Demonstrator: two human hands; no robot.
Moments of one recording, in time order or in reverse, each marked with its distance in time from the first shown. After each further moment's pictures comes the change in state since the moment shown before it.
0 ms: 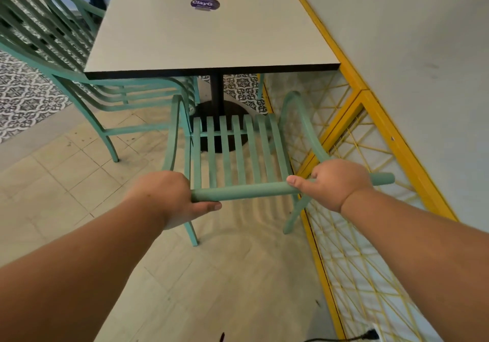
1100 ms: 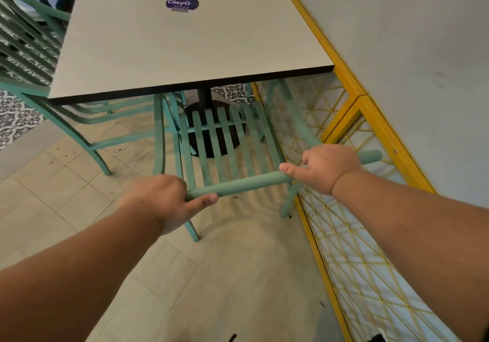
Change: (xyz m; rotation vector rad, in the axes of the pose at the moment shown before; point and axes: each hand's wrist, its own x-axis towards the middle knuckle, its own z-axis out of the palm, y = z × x) left_hand 0.078 -0.007 -0.034 -0.071 0.023 0.099; right_hand 0.101 0.022 -0.015 -0.054 -0.011 0.026
